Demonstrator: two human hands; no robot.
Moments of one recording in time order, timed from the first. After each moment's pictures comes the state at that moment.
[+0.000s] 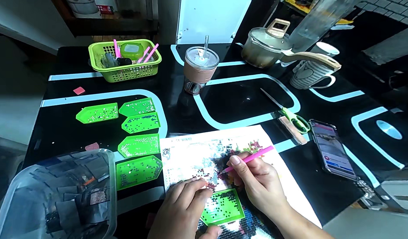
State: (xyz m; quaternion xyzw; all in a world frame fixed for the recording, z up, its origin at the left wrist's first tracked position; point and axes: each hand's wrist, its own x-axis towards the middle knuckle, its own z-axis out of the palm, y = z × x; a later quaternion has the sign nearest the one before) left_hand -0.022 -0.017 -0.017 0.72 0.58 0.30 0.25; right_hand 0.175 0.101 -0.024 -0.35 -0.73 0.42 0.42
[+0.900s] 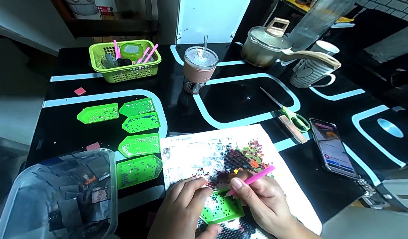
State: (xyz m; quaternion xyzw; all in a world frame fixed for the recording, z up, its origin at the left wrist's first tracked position) left_hand -0.022 -0.018 -0.018 0.72 0.58 0.30 0.24; right_hand 0.189 0.085 -0.028 -0.25 -0.79 0.41 0.39
